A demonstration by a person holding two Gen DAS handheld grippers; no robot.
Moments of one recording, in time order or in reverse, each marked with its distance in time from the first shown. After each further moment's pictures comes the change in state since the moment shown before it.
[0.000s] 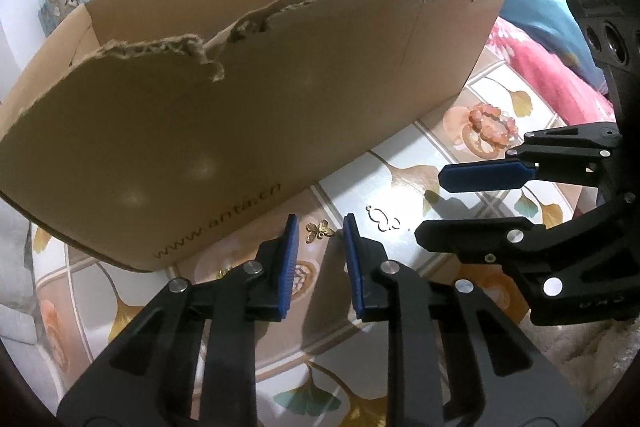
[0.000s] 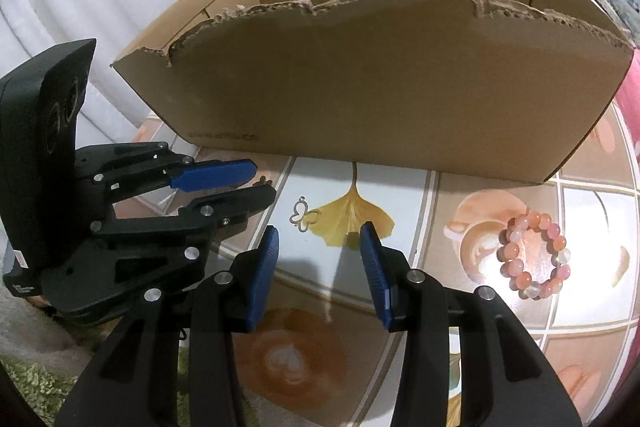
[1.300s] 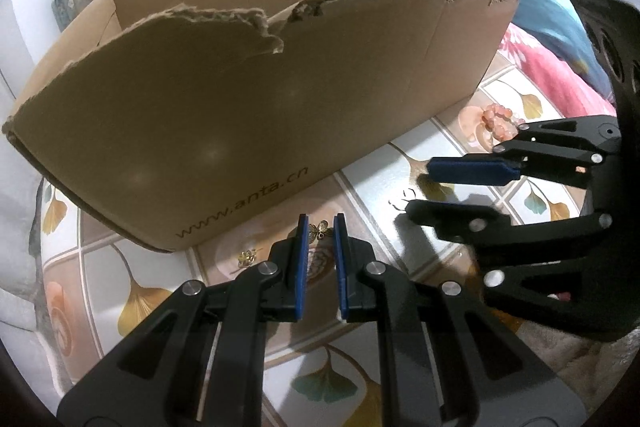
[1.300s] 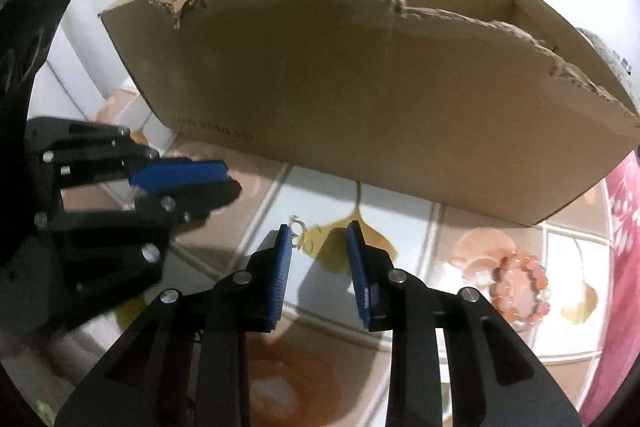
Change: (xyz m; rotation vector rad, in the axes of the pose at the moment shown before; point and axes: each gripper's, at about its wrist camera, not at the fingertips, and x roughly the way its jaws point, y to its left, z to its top) left arm -0.010 0.018 -0.013 -0.039 -0.009 0.019; right arm 0.018 0.045 -0.011 -0.174 0.005 -0.204
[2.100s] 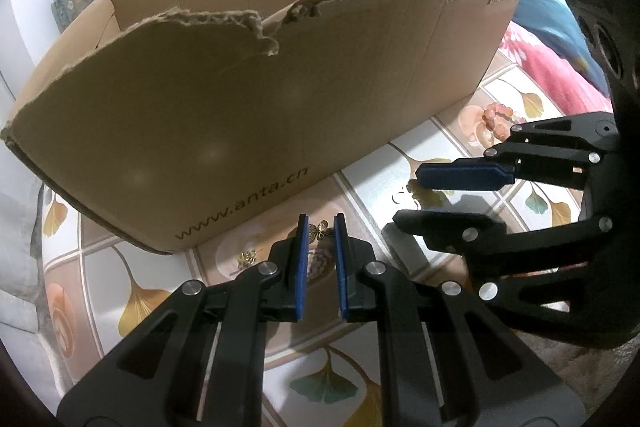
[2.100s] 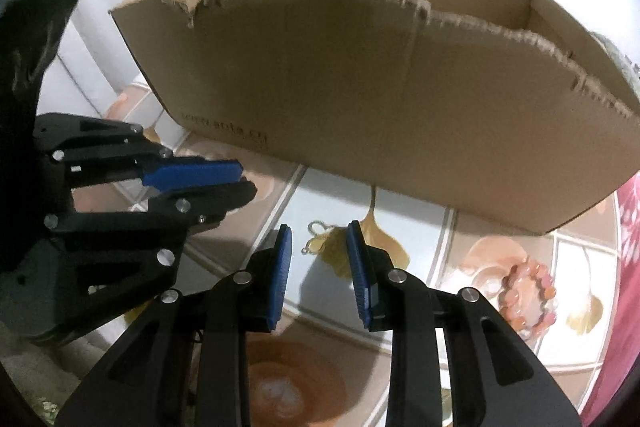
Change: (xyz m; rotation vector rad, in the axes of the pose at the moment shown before) left arm 0.000 -0.001 0.002 0.009 0.005 0.005; right arm 0.010 0.014 0.021 -0.003 0.000 0.054
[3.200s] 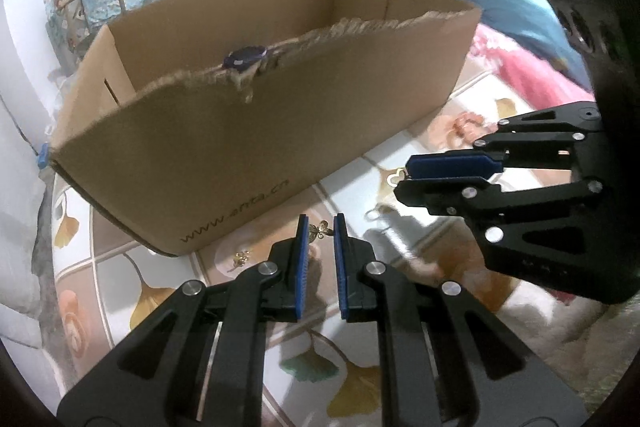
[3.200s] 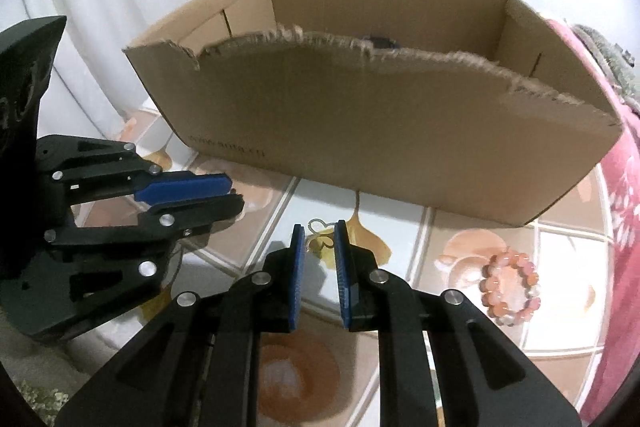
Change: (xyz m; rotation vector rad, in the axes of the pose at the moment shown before) left arm -0.031 -0.012 -0.001 0.040 -0.070 -0.024; right arm -0.052 -0.039 -0.010 0.047 -0.082 0.026
